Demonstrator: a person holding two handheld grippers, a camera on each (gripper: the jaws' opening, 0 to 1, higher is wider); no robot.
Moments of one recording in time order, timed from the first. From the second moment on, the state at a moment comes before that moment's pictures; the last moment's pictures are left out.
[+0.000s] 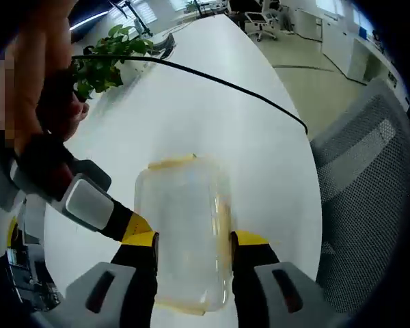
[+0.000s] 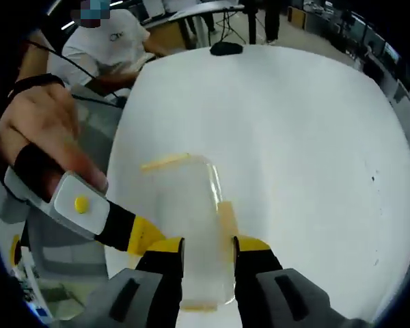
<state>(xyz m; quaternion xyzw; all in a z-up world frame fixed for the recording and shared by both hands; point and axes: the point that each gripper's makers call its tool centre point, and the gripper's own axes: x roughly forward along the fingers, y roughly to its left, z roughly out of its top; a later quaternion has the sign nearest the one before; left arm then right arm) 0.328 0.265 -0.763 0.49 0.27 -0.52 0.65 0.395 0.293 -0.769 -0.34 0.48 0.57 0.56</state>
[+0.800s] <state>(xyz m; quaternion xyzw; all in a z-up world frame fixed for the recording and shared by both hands) 0.328 0.267 -0.775 0.51 0.30 -0.49 0.64 0.393 0.298 -0.774 -0.37 0.52 0.58 0.51</state>
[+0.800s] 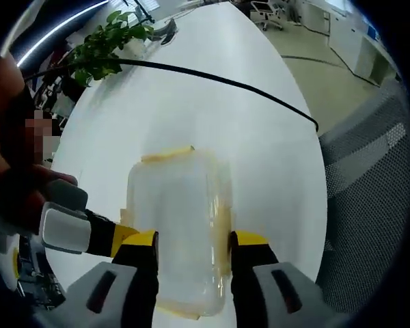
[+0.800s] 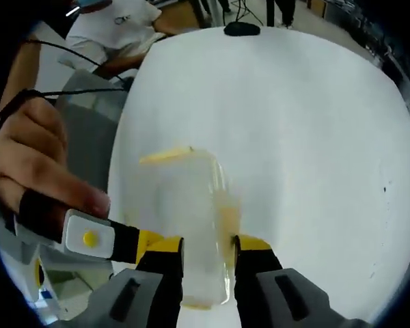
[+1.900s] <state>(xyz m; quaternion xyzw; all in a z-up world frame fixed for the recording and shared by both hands) 0.329 0.267 -0.777 0.50 0.30 -0.49 0.64 0.392 0.300 -0.777 -0.39 0.54 0.59 0.45</state>
